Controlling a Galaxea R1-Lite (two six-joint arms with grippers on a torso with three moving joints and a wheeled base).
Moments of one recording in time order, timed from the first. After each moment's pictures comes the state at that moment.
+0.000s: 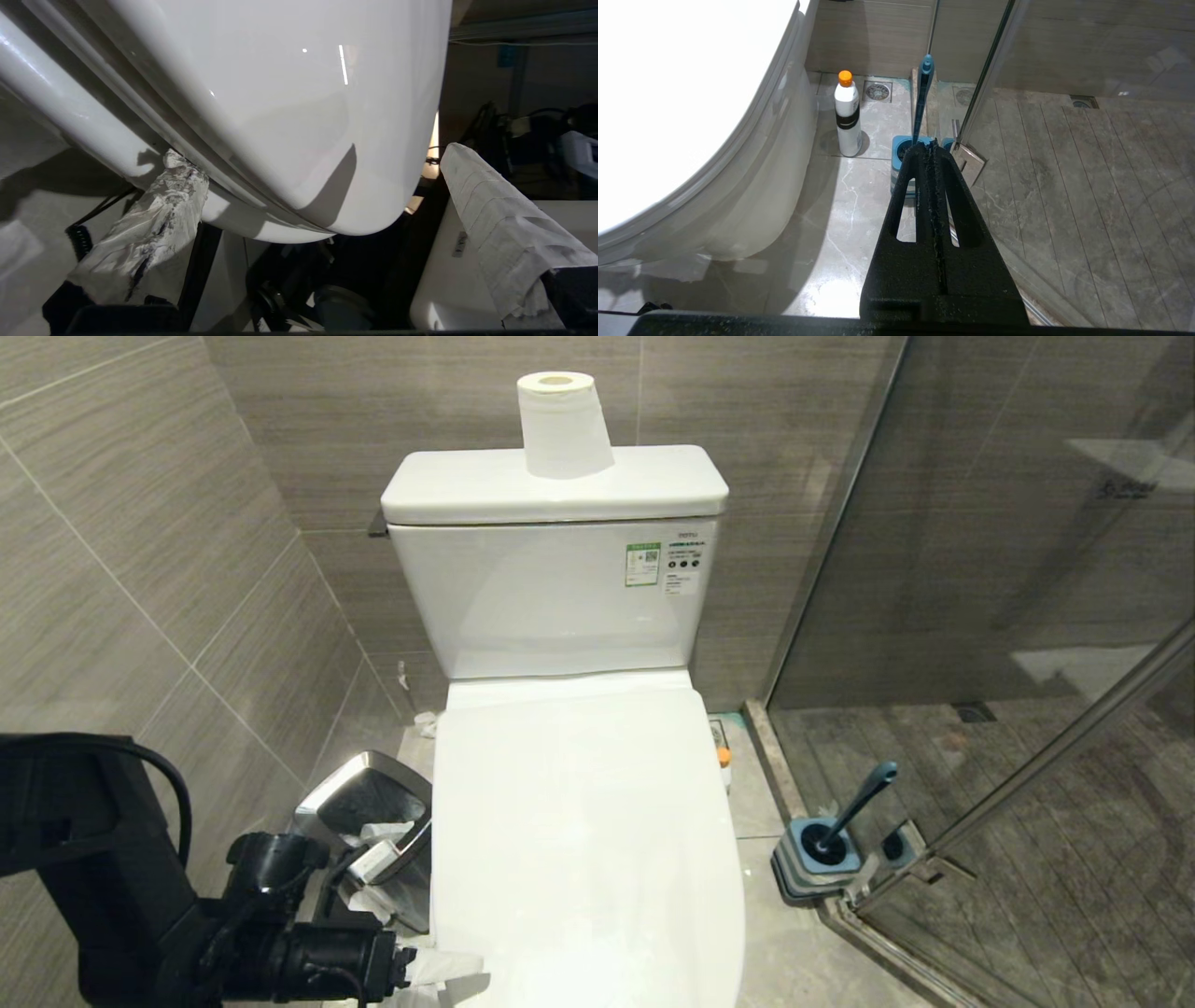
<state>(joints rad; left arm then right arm) -0.12 2.12 -0.43 -0.68 -1.06 -0.02 0.01 0.00 0.00 0.00 0.01 -0.05</state>
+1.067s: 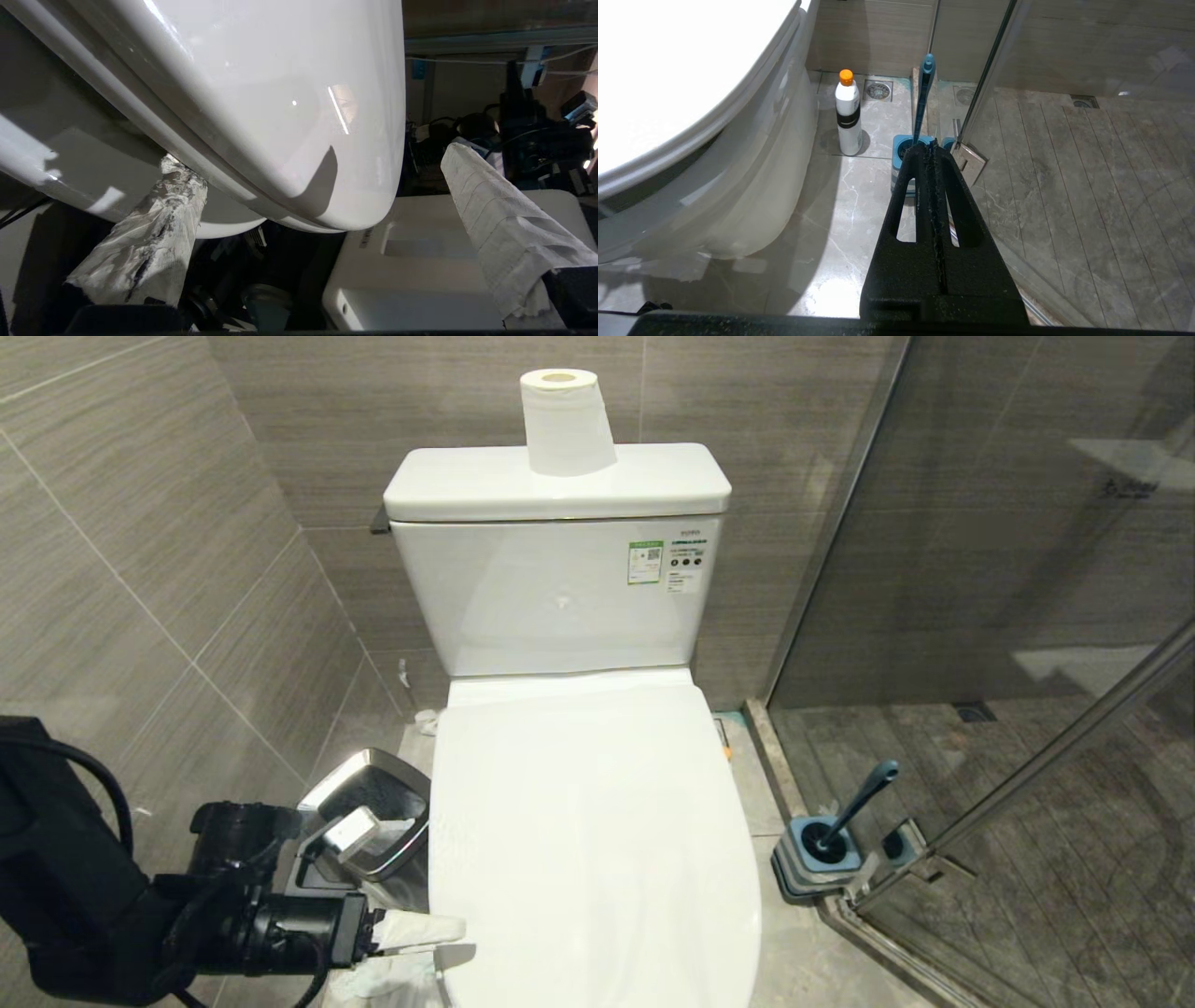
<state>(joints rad) -0.10 1.97 -0.47 -0.68 -1.23 -0.23 0.01 0.00 0.00 0.00 0.01 -0.05</state>
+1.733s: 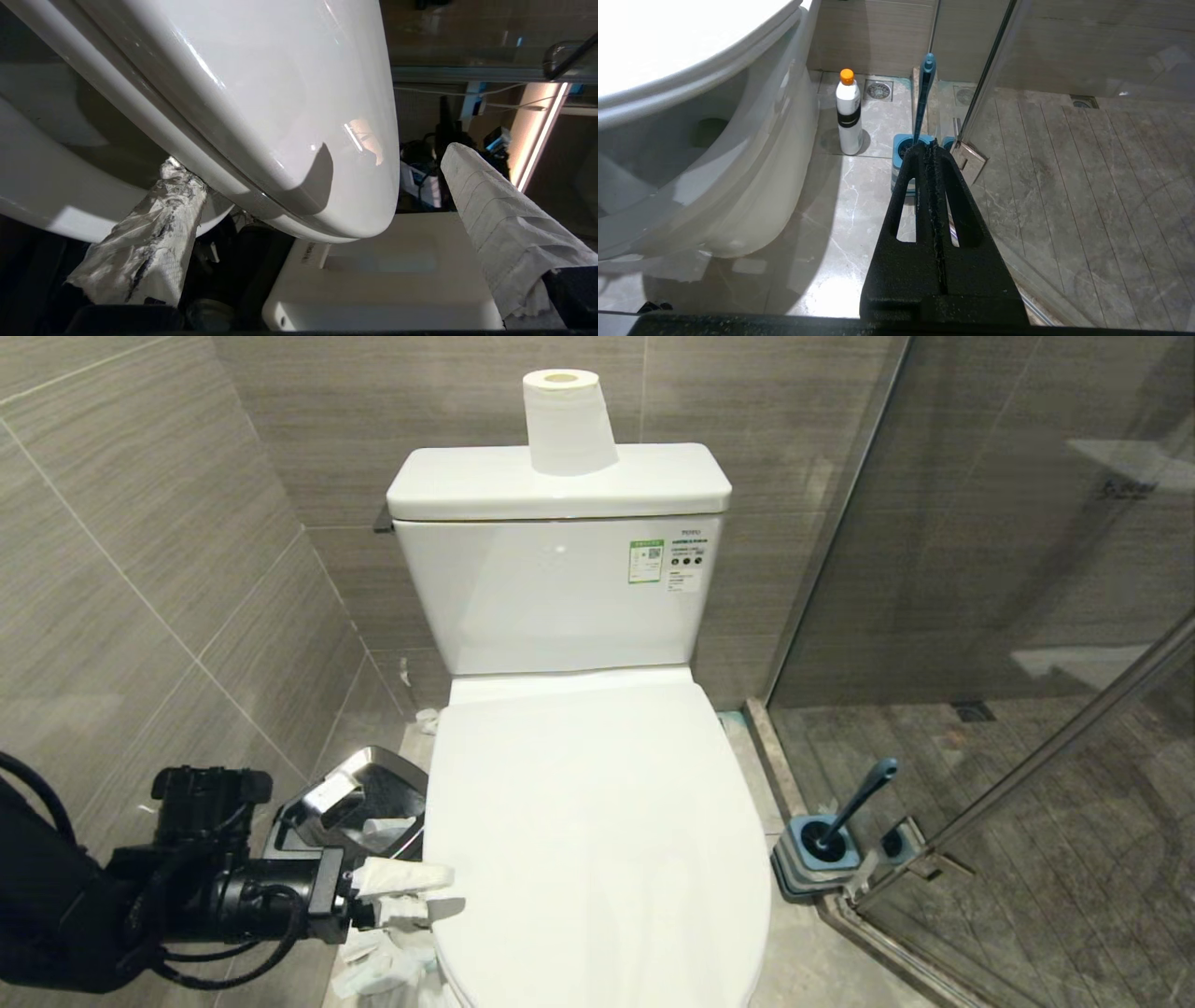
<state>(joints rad) -0.08 1.86 -0.51 -0.70 -1.28 -0.48 0.01 0.00 0.00 0.00 0.01 -0.05</state>
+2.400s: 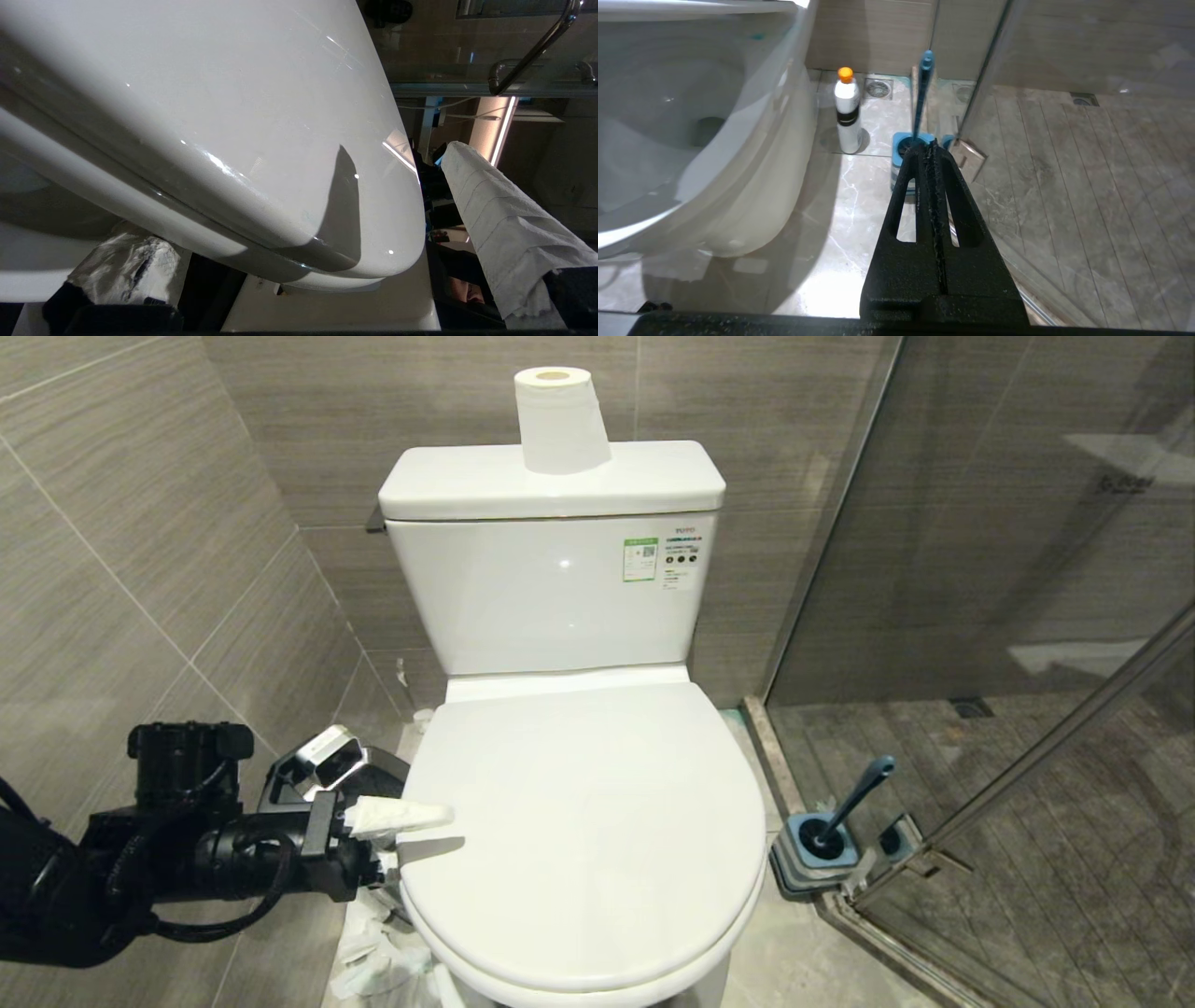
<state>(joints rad) -0.05 1.78 -0.58 -0.70 -1.28 -0.64 0.01 0.00 0.00 0.00 0.01 -0.05</state>
